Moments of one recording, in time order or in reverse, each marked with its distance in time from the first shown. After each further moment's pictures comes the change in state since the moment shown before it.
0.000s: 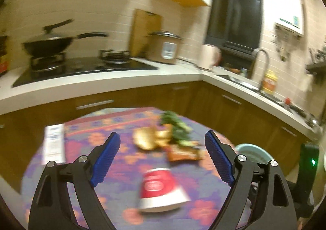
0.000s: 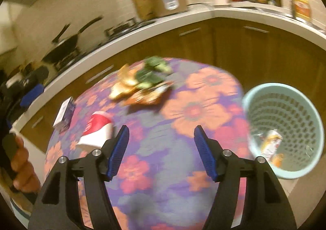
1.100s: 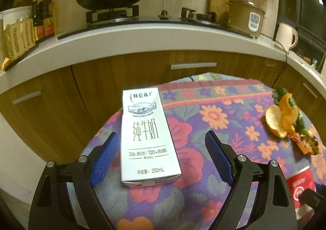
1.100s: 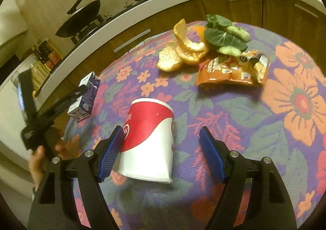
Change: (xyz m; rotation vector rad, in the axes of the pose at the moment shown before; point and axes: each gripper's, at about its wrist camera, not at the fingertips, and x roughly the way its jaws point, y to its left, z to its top) left arm 0.089 0.165 -0.033 -0.100 0.214 0.421; right arm 0.109 0.071 0.001 0.006 0.209 0.212
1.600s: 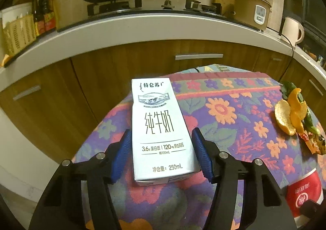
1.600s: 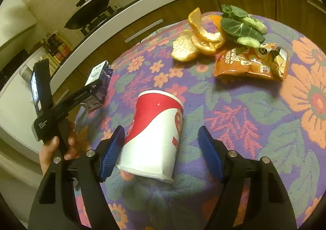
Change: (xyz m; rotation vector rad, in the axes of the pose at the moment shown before) left arm 0.010 0.001 0.000 -0.012 0.052 0.023; right arm 0.008 0.004 0.000 -0.013 0.045 0.059
